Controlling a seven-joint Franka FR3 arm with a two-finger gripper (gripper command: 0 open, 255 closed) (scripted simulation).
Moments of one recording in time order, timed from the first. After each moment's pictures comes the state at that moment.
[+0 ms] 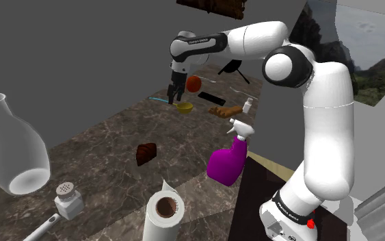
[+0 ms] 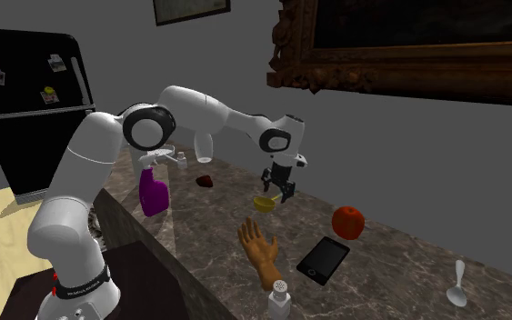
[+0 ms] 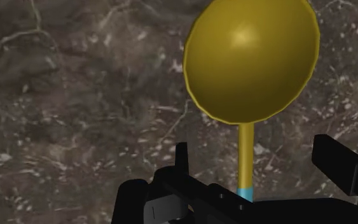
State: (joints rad) arm -0.01 0.57 -0.06 -1.43 0.17 1.85 -0.43
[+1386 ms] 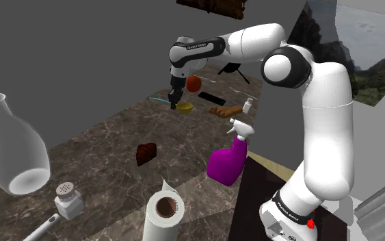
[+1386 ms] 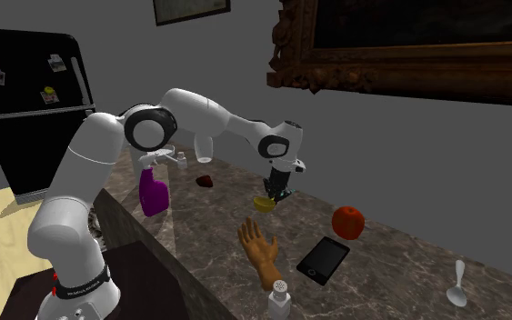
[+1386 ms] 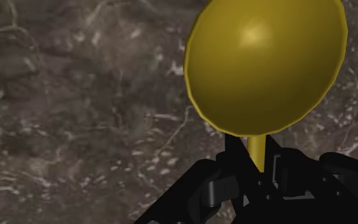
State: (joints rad) arm 0.00 0.58 -0.06 -1.47 0.18 1.90 -0.44
